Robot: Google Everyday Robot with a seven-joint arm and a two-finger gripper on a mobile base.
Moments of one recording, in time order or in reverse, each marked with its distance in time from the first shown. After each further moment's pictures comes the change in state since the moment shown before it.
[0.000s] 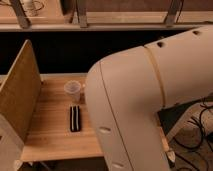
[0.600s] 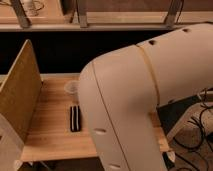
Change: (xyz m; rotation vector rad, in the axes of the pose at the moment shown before) arm -0.013 0.016 0.013 -0.058 0.006 -0.058
